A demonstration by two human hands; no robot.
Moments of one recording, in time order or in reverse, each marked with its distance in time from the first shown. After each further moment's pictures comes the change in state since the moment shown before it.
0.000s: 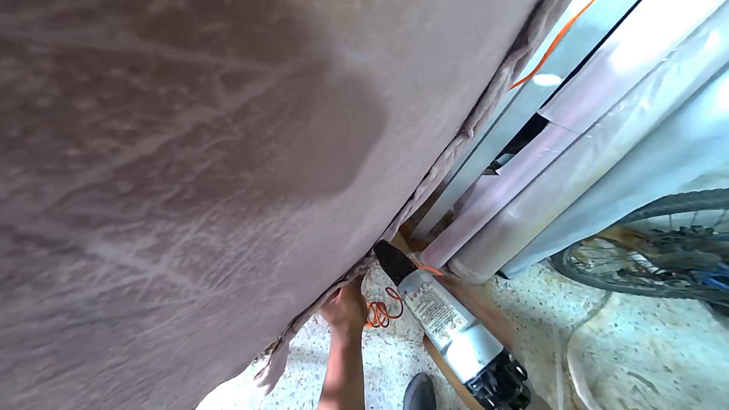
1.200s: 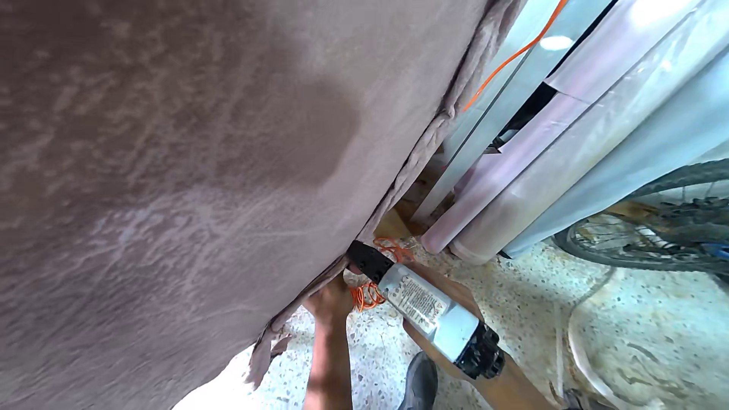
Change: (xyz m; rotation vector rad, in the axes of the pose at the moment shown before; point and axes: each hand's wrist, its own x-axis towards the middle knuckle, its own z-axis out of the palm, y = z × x) left_hand 0.005 -0.001 -0.015 0.107 -0.040 0.038; right_hand -0.010 0.049 0.023 0.229 -0.082 -0.005
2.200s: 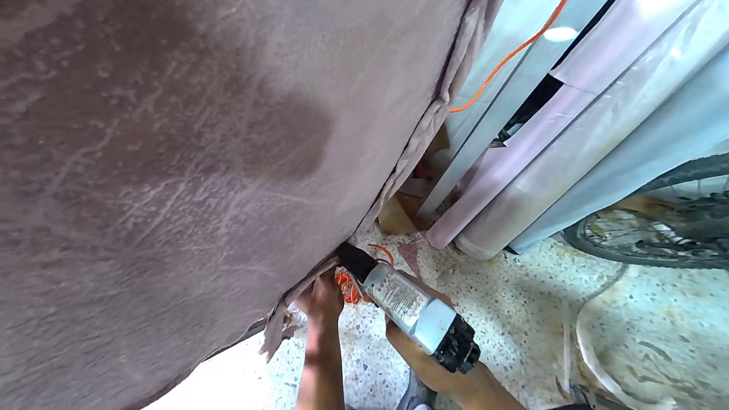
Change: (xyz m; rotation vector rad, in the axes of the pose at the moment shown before) left_hand -0.002 0.020 -0.028 0.162 -0.055 0.057; right_hand -0.027 -0.021 0.043 0.147 0.071 0.159
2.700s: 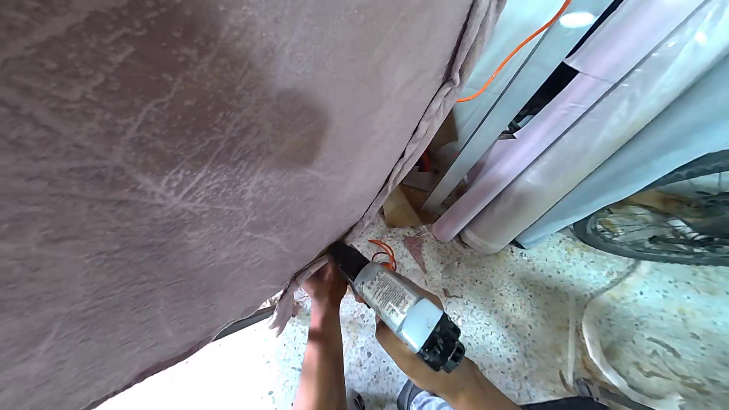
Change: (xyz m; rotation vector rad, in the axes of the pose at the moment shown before) left_hand -0.005 0.025 -0.007 0.154 -0.007 -0.194; right_hand -0.015 -0.011 0.024 0.057 -0.010 0.047
